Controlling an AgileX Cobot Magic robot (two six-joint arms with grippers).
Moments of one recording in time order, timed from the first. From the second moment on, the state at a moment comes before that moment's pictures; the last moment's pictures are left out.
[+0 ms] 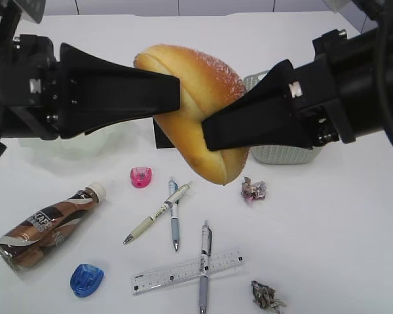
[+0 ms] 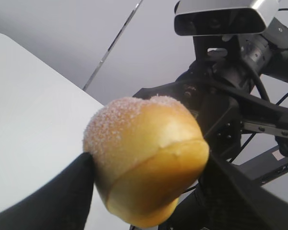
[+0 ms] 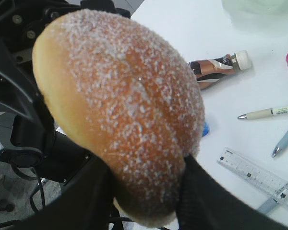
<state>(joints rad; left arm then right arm) -0.38 1.37 -0.78 -1.77 1.03 1.45 0.36 1.25 -0.97 1.10 0.93 -0.80</state>
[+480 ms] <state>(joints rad) -0.38 1.37 -0.82 -1.75 1.05 1.41 0.36 1.25 -0.97 1.11 0.94 -0.80</state>
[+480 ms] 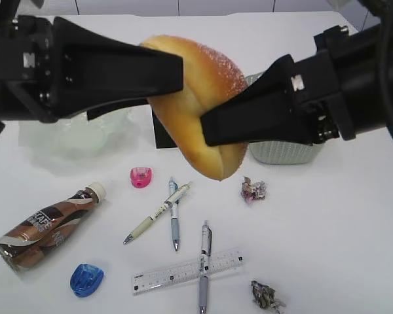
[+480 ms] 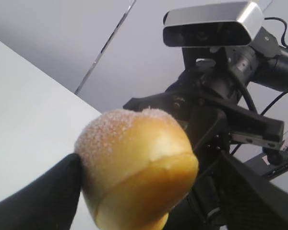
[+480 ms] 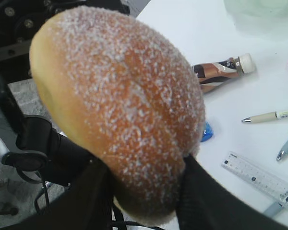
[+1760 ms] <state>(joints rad) -0.38 1.38 -0.87 -1.67 1.05 1.36 0.36 1.25 -0.97 1.08 0.98 -0.80</state>
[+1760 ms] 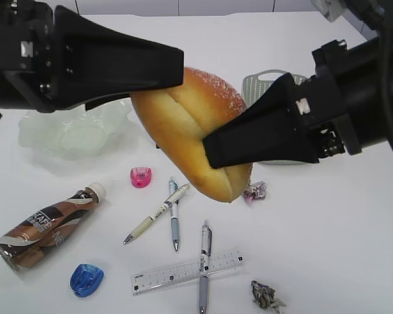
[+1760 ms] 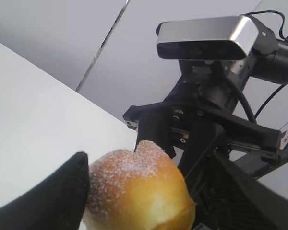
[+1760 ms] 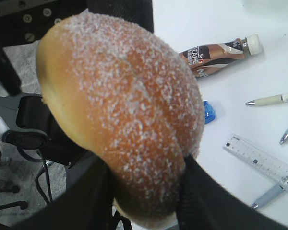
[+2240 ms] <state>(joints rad) -0.38 1.38 -0.87 -1.66 1.03 1.36 0.36 1.25 -0.97 1.08 0.99 -0.80</state>
